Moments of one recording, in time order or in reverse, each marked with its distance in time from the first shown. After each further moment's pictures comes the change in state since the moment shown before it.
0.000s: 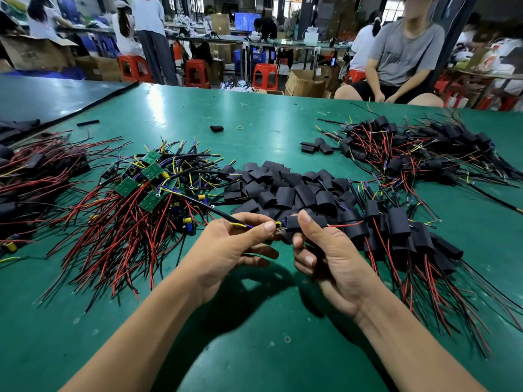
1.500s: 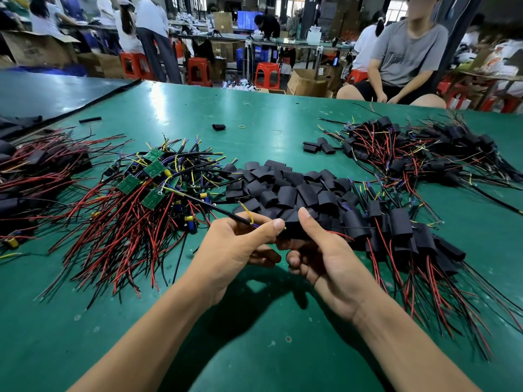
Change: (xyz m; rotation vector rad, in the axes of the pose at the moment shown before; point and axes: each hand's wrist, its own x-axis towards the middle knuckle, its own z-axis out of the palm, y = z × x) left_hand -0.003 -0.001 0.013 0.033 0.093 0.082; right_hand 0.000 0.003 0.004 -0.182 0.092 0.068
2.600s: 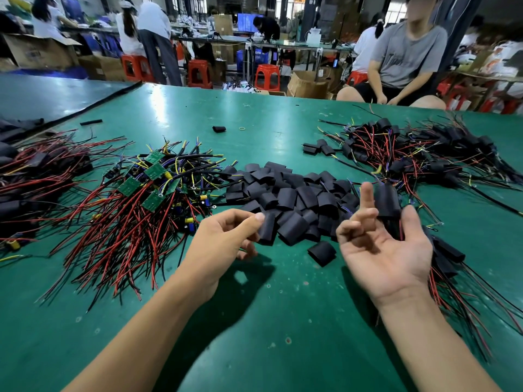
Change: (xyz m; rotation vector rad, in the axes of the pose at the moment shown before) left_hand 0.014 -0.008 -0.018 0.090 0.108 0.031; right_hand -0.001 -0.031 -0.045 0.861 0.112 -0.206
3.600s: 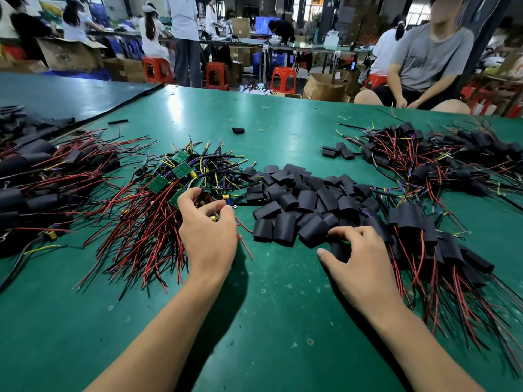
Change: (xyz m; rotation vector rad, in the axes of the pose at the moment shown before) left_hand 0.004 0.000 -0.022 0.212 0.653 0.228; right_hand 0.006 0.043 -0.034 -2.095 0.052 -0.549
